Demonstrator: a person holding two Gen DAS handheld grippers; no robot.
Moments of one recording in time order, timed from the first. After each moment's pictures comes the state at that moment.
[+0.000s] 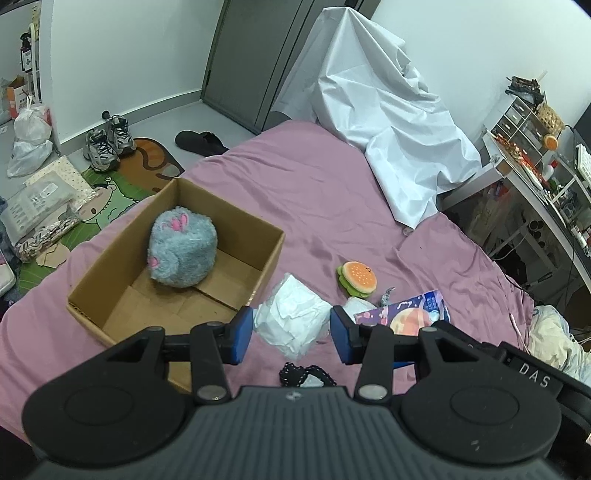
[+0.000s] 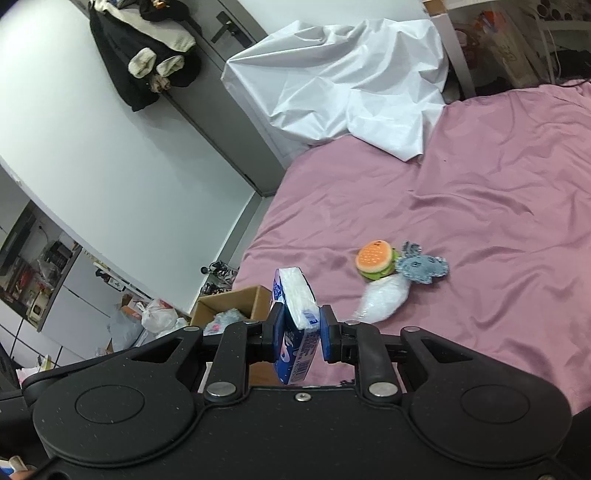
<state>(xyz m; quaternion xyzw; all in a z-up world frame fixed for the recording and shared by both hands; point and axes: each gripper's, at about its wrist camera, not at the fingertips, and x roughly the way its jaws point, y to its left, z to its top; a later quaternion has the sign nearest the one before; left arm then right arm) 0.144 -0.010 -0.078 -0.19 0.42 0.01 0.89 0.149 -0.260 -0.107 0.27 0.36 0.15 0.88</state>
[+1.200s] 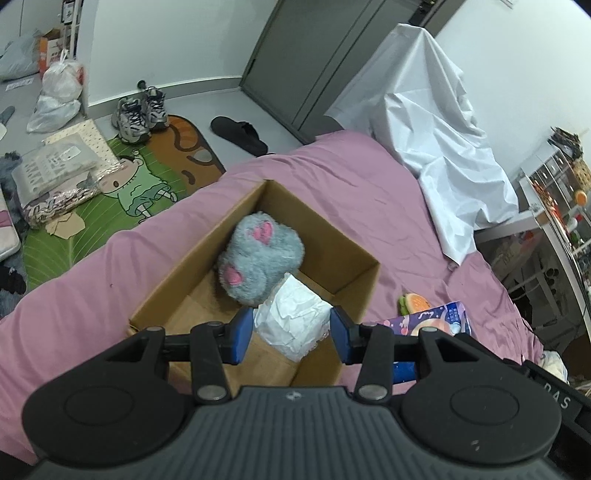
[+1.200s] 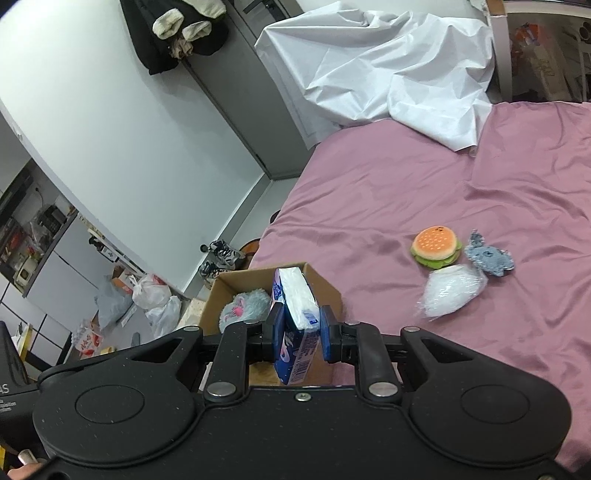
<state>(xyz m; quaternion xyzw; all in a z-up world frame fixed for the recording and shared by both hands) 0.158 0.091 -0.121 -0.26 0.42 0.04 0.87 0.166 -0.170 -0.114 0.22 0.38 0.16 0.89</state>
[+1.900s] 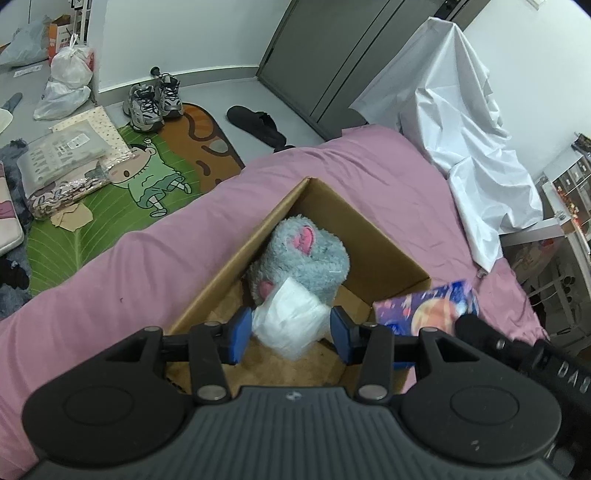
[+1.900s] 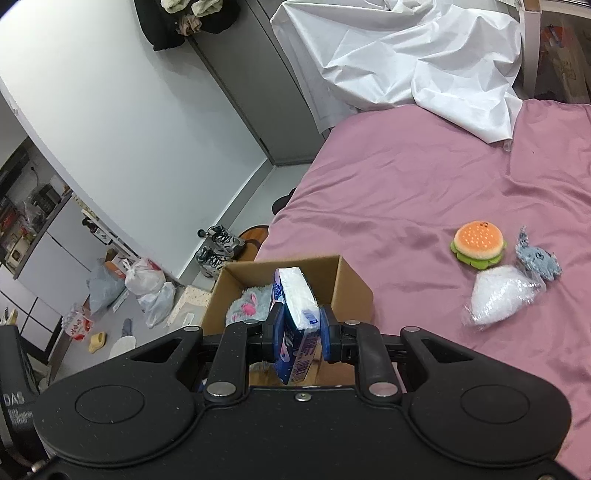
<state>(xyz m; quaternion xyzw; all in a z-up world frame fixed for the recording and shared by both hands) 0.183 0.117 -0.154 -0.26 0.44 0.06 0.86 0.194 -0.121 -0.127 0.19 0.39 0.15 0.89</state>
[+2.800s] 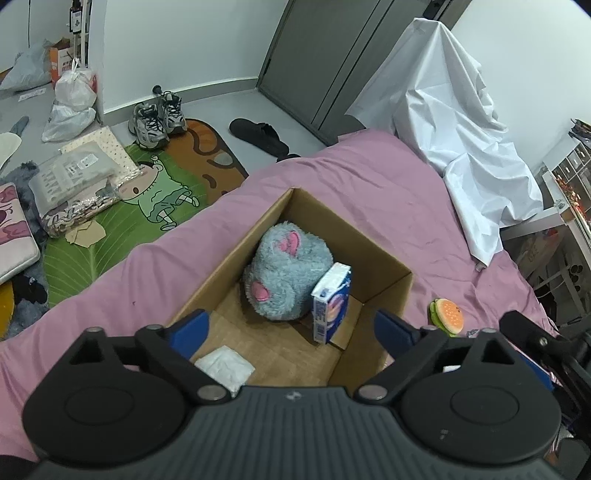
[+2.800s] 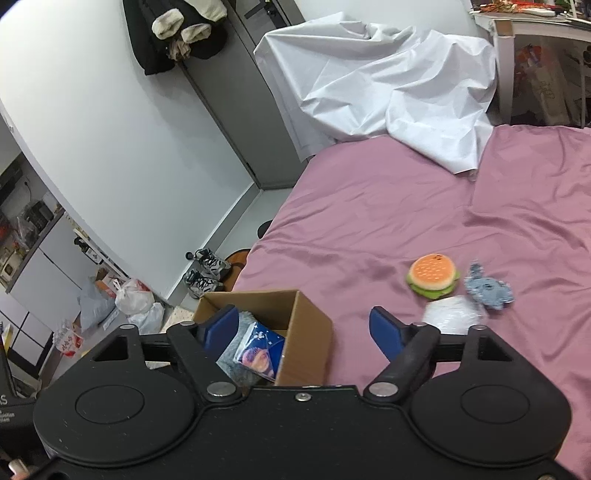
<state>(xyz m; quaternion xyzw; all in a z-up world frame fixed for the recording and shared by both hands) 0.170 0.097 -0.123 -0.23 0.44 0.07 0.87 0.179 -0.173 -0.105 0.19 0.36 0.13 0.90</state>
